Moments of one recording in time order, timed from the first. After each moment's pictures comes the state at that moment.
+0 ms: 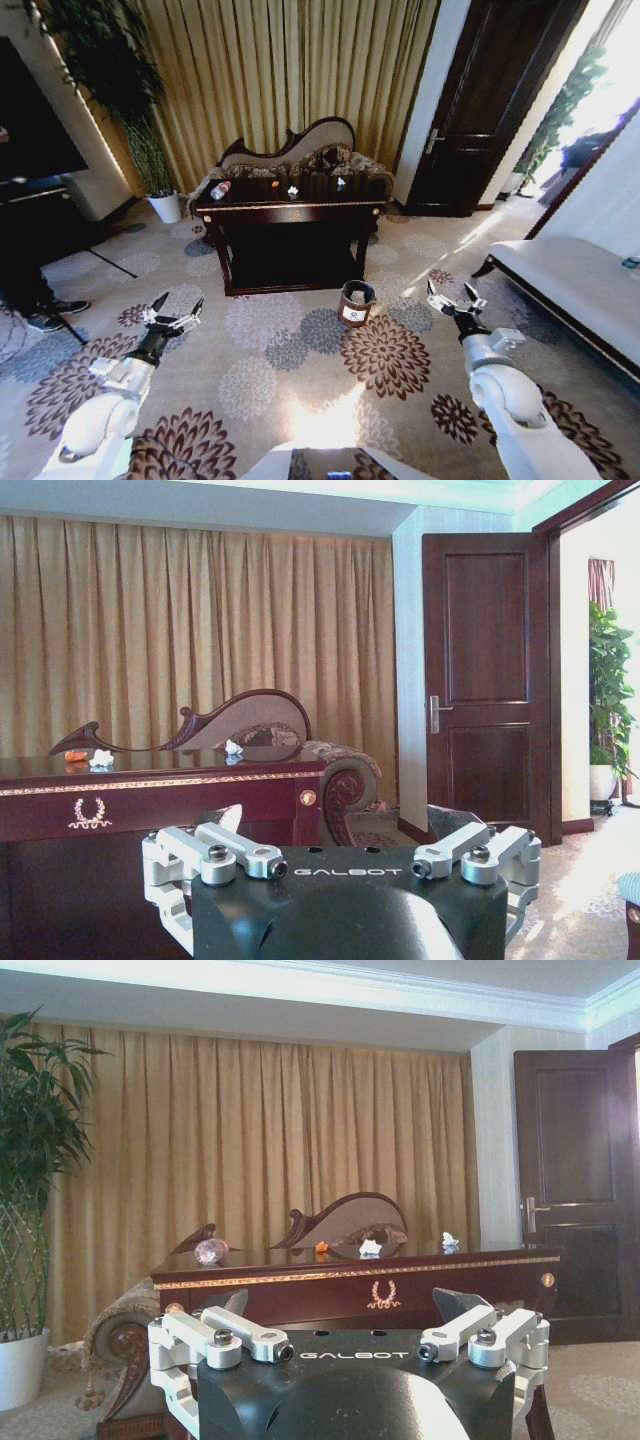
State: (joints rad) left arm 1.65 -1.06 -0.86 -2.00 -0.59 -0.12 0.24; right arm -1.55 1.11 0.80 2.05 0.55 -0.07 0.12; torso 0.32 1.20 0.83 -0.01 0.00
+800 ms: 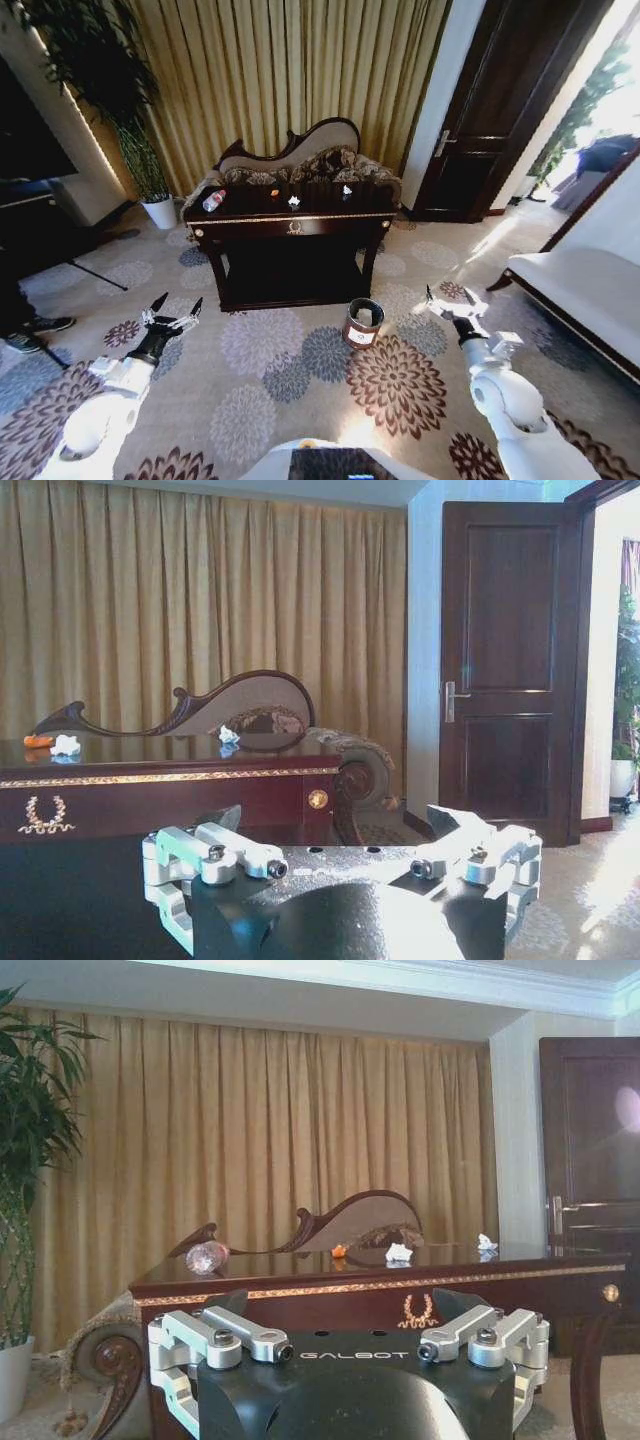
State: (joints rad) left arm 1.65 -1.07 -0.86 -1.99 -0.59 -0.13 0.25; right arm -1.57 1.11 0.80 2.05 0.53 -0.08 0.12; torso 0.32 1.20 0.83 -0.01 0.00
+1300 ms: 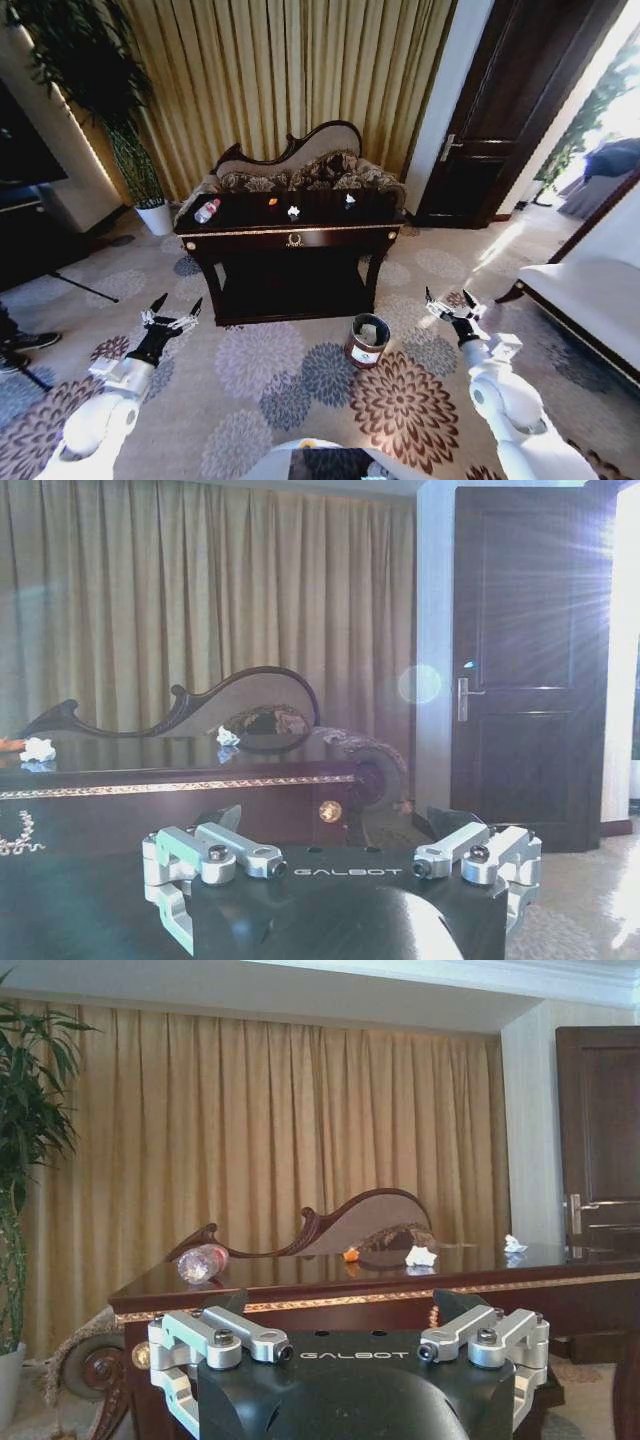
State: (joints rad) left arm 1.65 -1.07 -0.86 -1.98 -0.59 -0.13 0.25; right arm -1.58 1.12 0.79 2.05 0.52 -0.08 0.12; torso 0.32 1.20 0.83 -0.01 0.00
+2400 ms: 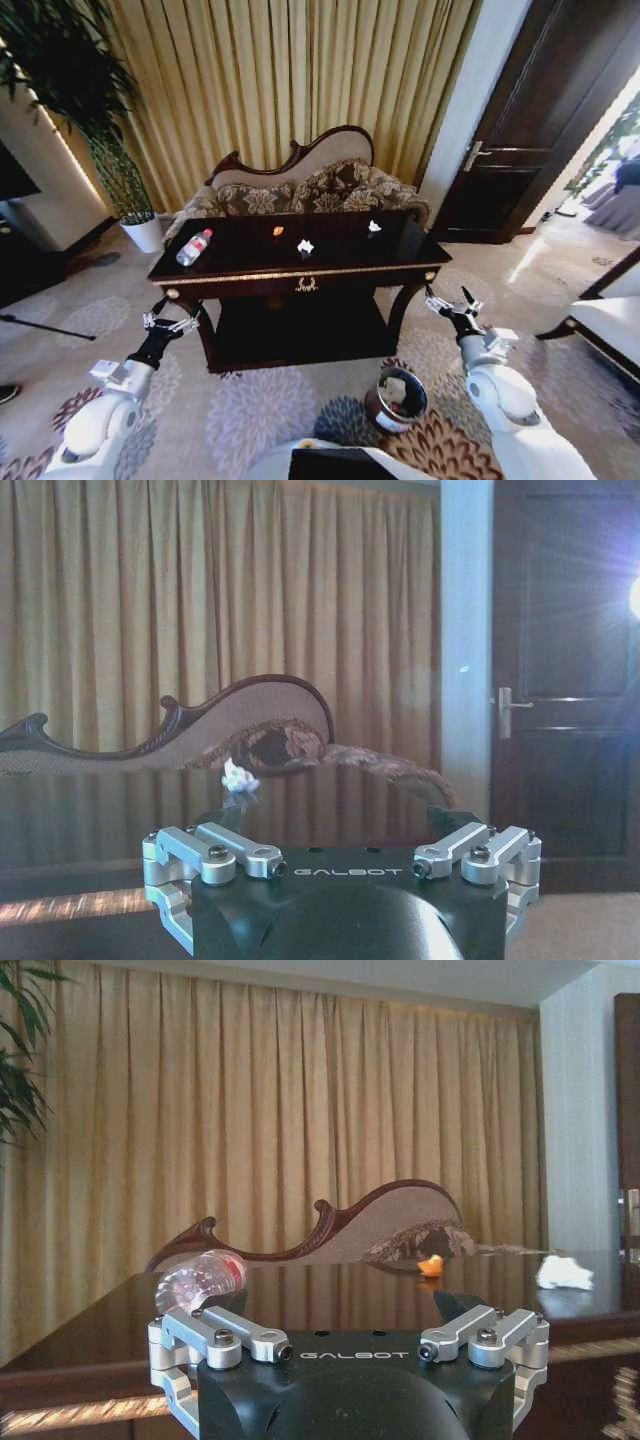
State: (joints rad) left arm 1.65 -1.08 -0.86 -1.97 -0.59 -0.14 0.26; right arm -1.54 1.12 0.79 2.04 0.51 -0.06 0.12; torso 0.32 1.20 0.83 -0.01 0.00
